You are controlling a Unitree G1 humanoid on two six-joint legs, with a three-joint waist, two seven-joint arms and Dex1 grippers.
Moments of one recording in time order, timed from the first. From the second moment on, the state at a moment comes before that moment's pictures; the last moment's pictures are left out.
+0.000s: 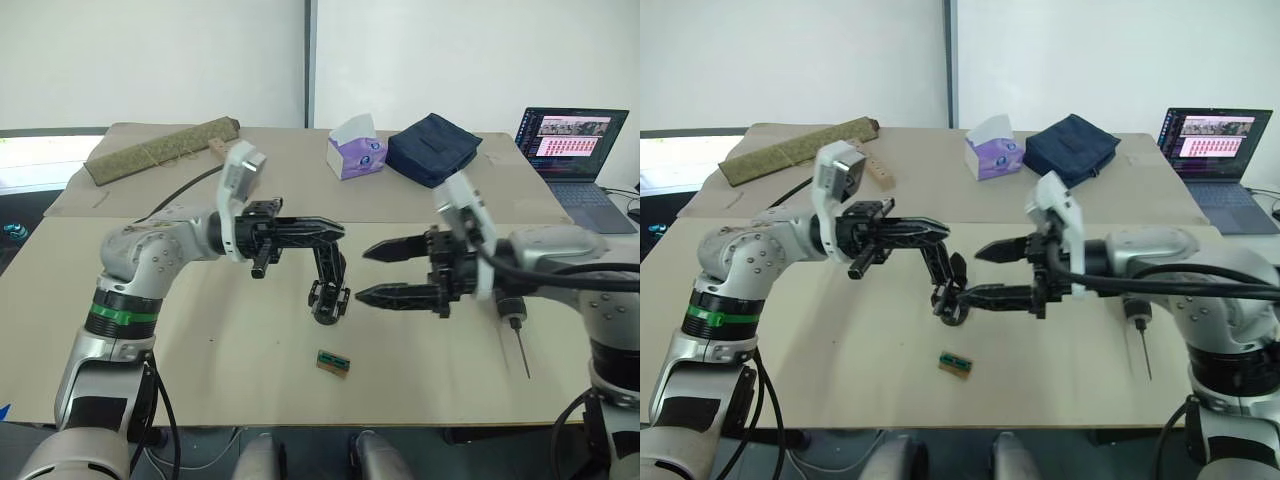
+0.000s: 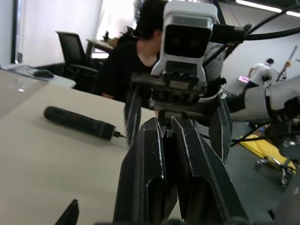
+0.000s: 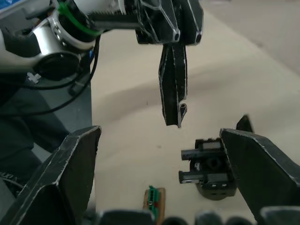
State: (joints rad) left arm -0.83 0.59 -0.10 0.04 -0.90 0.82 -1.22; right arm -0.69 -0.76 0.01 -0.46 0.98 1.19 0.81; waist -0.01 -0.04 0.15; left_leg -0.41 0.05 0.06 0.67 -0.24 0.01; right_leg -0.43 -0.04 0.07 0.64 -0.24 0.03
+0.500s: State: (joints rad) left arm -0.85 0.56 -0.13 0.04 -0.81 0.84 -1.27; right arm -0.73 -0.59 -0.01 -0.43 1.09 1.34 0.58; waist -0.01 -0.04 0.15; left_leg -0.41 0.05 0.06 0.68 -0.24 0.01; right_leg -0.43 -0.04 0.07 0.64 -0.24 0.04
